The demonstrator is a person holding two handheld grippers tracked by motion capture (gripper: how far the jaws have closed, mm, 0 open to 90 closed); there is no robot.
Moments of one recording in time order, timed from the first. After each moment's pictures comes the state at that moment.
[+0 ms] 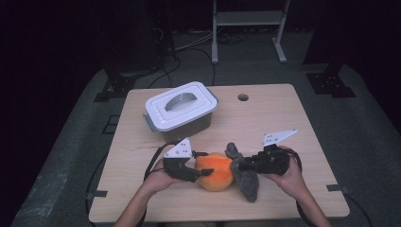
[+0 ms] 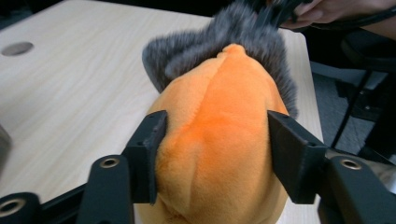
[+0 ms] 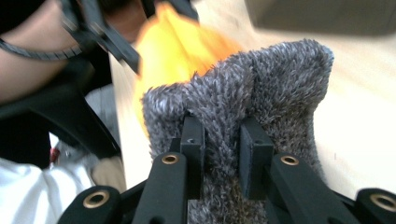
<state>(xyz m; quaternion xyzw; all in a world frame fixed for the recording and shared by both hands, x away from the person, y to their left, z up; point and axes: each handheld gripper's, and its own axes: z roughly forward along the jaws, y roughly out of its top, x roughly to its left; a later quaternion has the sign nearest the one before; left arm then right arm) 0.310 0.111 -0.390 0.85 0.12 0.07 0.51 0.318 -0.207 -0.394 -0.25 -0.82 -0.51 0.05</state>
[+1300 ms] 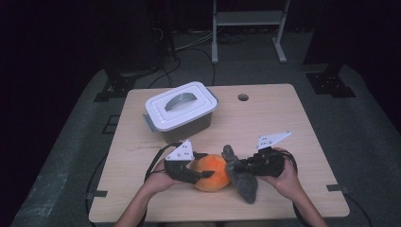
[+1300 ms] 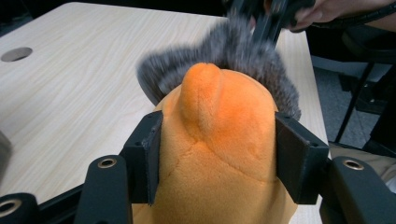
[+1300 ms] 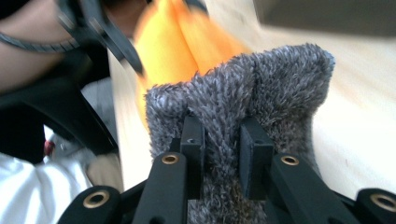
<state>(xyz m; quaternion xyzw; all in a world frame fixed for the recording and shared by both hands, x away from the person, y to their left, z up) 0.309 0.108 -0.399 0.86 0.10 0.07 0.50 0.315 -0.194 -0.400 -0.24 -0.83 -0.50 0.05</state>
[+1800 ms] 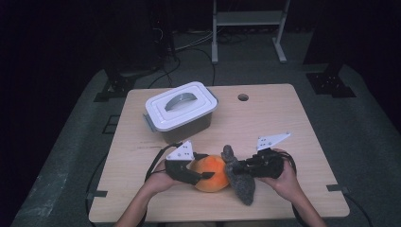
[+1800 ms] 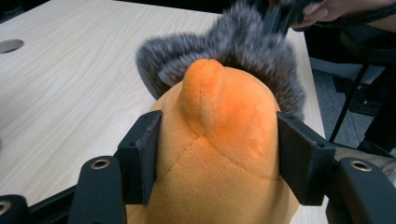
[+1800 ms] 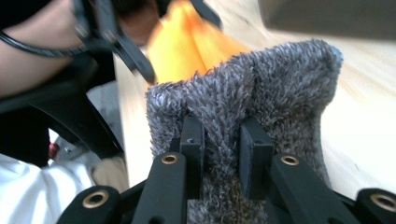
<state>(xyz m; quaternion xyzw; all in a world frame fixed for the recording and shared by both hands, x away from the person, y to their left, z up) 0.311 0.107 -0.404 0.86 0.10 0.06 0.50 0.312 -0.190 -0.401 -0.24 -0.83 -0.50 0.06</state>
